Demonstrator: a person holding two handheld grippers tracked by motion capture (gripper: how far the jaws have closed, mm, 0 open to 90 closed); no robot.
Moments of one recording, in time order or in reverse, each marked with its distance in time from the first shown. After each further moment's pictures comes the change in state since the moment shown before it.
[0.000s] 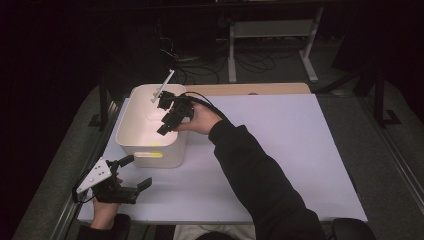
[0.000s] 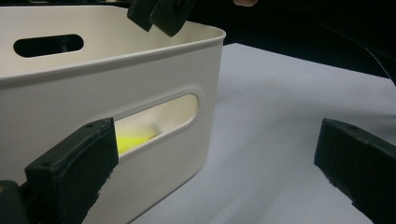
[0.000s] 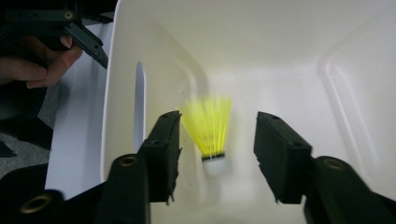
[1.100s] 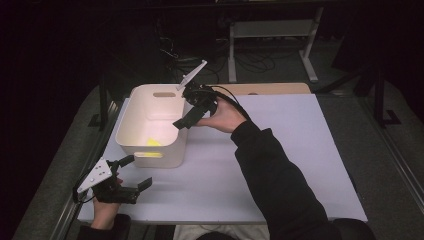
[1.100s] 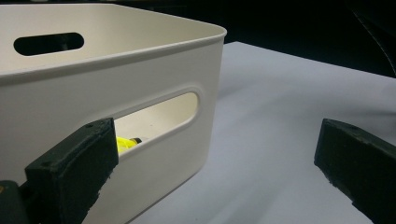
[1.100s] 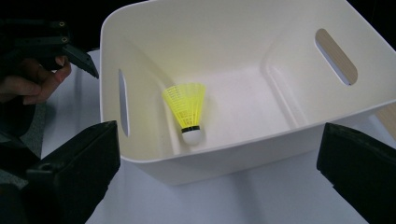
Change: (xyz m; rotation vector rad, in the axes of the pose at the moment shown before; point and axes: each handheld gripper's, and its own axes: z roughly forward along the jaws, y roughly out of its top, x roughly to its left) left arm 0.000 0.000 0.000 0.009 0.004 0.003; right arm 0.001 -0.037 -0.060 -0.140 -0.132 0.087
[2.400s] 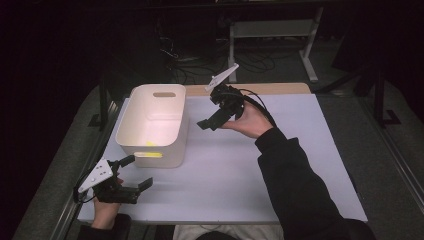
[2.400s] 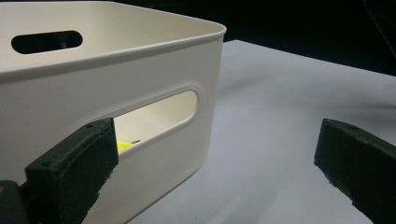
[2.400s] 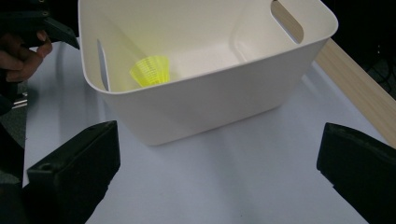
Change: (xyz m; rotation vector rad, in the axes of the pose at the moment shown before) left arm 0.000 0.000 0.001 0.003 -0.001 -0.001; right arm -0.009 -0.048 -0.043 -0.027 -0.087 0.049
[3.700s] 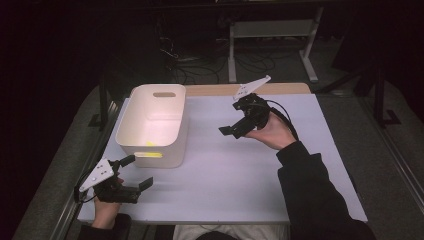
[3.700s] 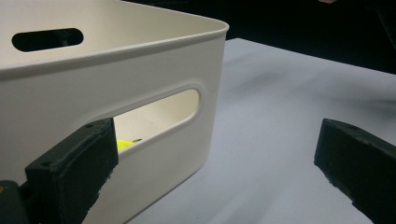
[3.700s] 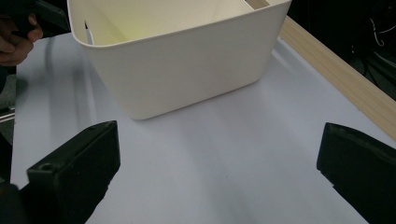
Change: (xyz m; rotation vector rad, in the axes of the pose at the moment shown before) left arm 0.000 0.000 0.002 0.009 0.005 -0.003; right arm -0.007 -0.059 -0.032 -0.080 -0.050 0.041
